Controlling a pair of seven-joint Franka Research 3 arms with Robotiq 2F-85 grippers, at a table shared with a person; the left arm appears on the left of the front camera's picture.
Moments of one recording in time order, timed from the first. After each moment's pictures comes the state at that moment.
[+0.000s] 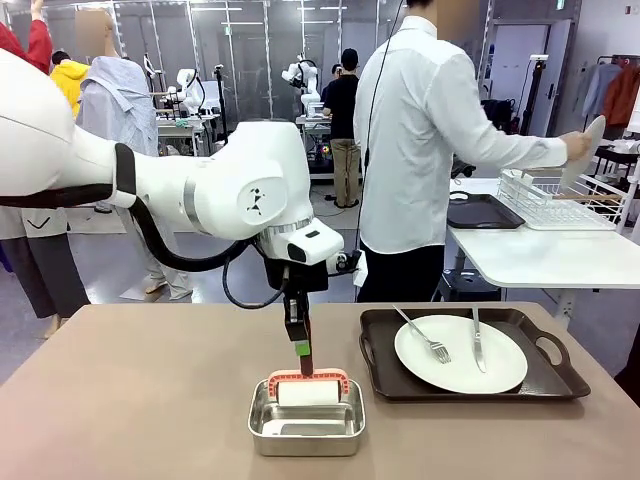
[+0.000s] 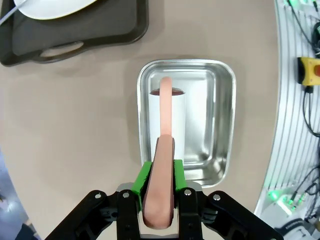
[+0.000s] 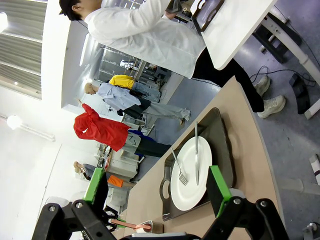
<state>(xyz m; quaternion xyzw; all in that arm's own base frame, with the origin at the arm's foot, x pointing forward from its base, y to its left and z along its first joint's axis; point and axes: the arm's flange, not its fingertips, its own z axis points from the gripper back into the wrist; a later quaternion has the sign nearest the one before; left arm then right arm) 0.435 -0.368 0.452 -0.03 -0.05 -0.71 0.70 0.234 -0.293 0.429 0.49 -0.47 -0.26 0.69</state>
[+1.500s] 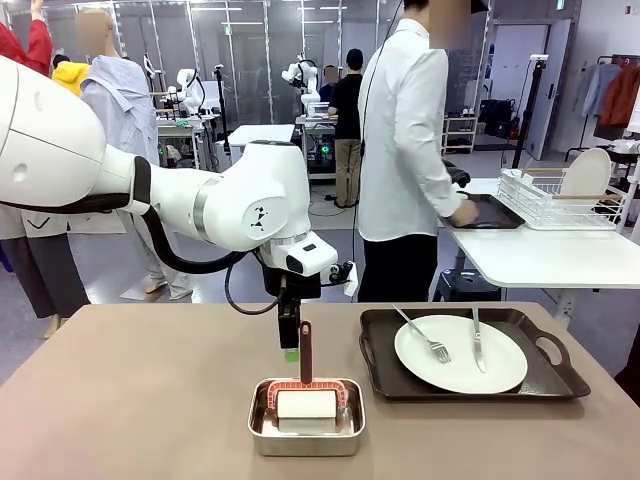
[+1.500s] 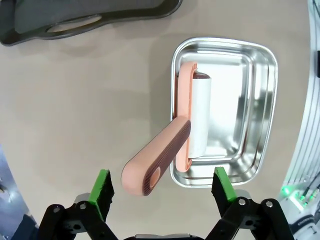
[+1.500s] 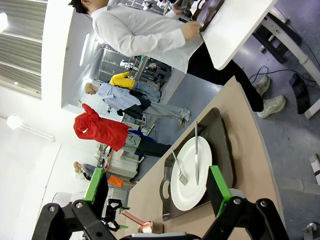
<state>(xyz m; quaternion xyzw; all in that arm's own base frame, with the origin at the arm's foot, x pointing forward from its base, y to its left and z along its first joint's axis) 0.468 -0.359 0.426 -0.01 -0.03 -0.70 0.71 0.234 -0.293 0.429 0.49 -0.47 -0.26 0.69</state>
